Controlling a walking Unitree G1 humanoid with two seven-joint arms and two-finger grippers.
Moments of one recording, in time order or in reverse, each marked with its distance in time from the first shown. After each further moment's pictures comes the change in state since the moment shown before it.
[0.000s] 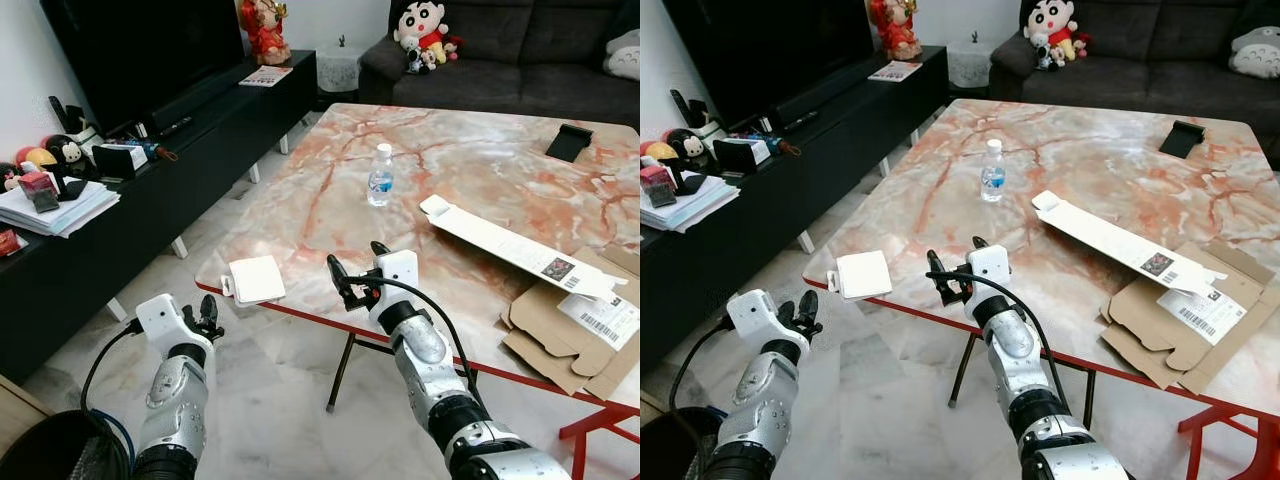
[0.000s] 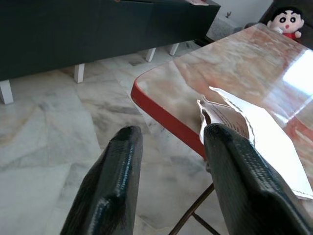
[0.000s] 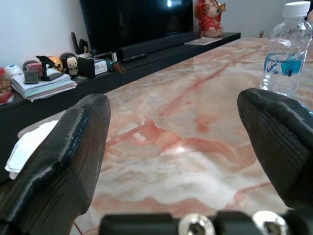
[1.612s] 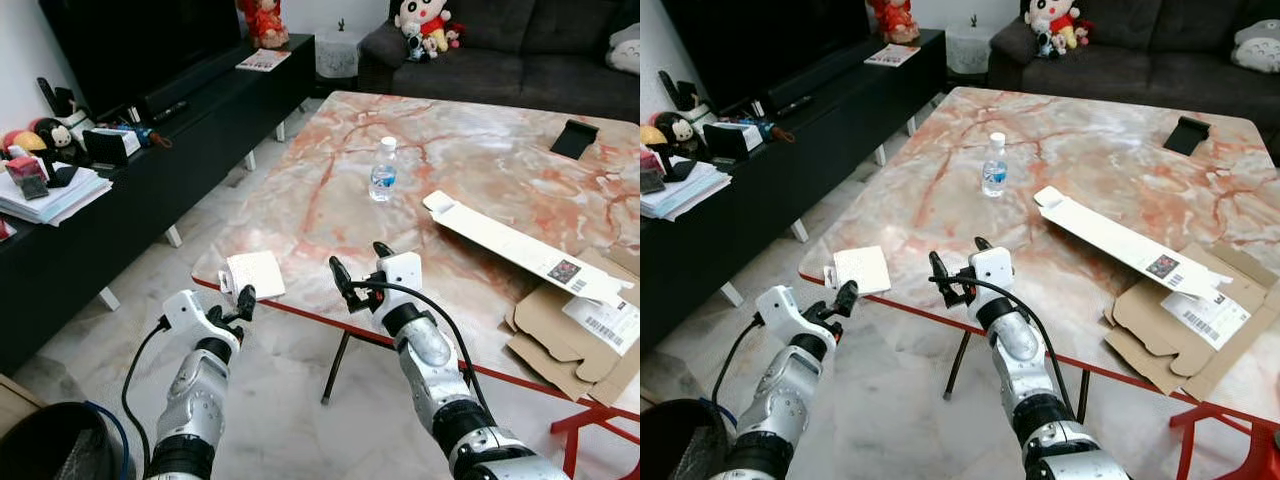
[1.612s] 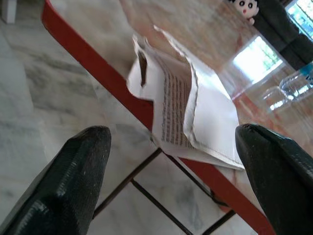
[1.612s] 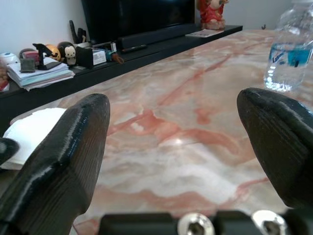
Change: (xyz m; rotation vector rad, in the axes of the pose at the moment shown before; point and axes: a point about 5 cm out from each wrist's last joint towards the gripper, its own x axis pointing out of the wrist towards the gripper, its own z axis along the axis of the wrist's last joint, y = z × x) left arm 0.005 -0.035 -0.018 -0.184 0.125 -0.170; right arm -0.006 -0.003 -0.001 -0.017 -0.008 0.006
